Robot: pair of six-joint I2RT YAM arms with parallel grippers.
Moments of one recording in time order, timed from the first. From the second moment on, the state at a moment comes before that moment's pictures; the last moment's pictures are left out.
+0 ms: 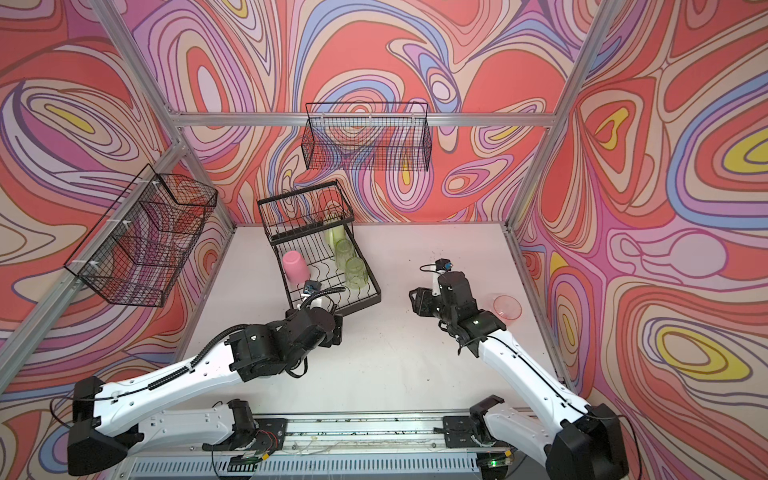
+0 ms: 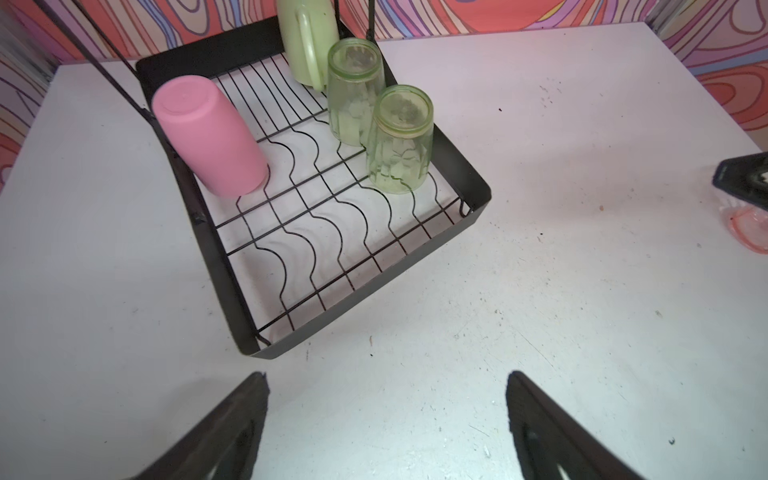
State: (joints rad) left arm -1.07 1.07 0.98 -0.77 -0.67 -0.72; right arm 0.44 1.06 0.76 -0.27 -0.09 0.47
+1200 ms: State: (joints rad) left arm -0.60 0.96 1.03 -1.16 -0.44 -0.87; right arm 0.89 1.15 0.71 -0.04 0.10 0.23
